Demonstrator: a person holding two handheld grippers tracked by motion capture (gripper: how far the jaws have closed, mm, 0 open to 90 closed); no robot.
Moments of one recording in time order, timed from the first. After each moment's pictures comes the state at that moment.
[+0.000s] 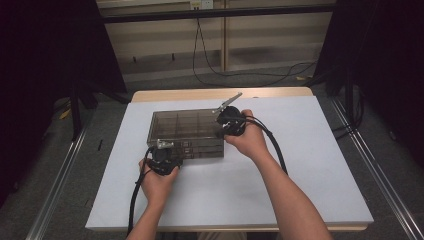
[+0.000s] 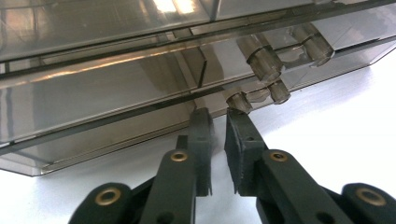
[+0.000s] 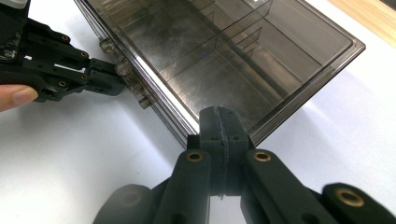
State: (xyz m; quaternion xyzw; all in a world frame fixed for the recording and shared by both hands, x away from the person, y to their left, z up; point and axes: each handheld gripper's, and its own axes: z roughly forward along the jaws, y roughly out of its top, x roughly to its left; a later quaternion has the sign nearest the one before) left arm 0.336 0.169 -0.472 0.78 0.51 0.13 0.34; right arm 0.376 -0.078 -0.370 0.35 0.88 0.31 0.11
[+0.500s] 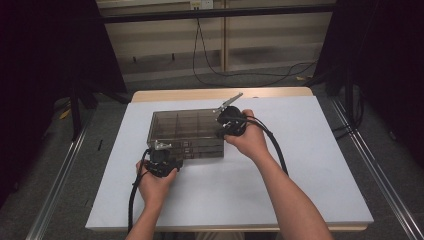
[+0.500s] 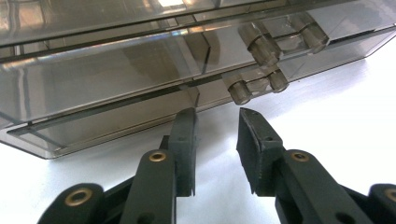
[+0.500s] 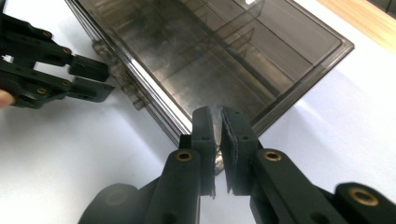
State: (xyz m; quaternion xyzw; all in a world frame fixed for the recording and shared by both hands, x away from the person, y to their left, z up) left arm 0.330 0.174 -0.469 0.78 0.51 0.13 0.34; right arm 0.376 -0.079 -0.369 0.36 0.87 0.31 0.12
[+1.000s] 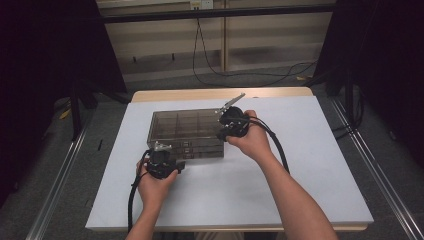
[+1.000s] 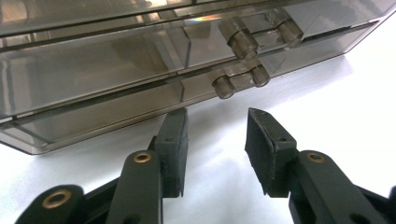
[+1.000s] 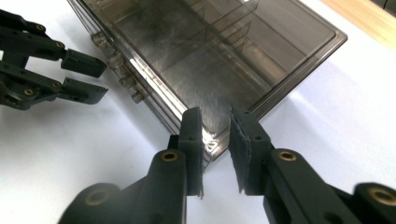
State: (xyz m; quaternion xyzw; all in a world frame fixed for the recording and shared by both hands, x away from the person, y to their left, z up) left arm 0.326 0.174 -0.466 0.78 0.50 0.11 0.35; right arm 0.371 -0.084 -0.368 0.36 0.88 0.30 0.12
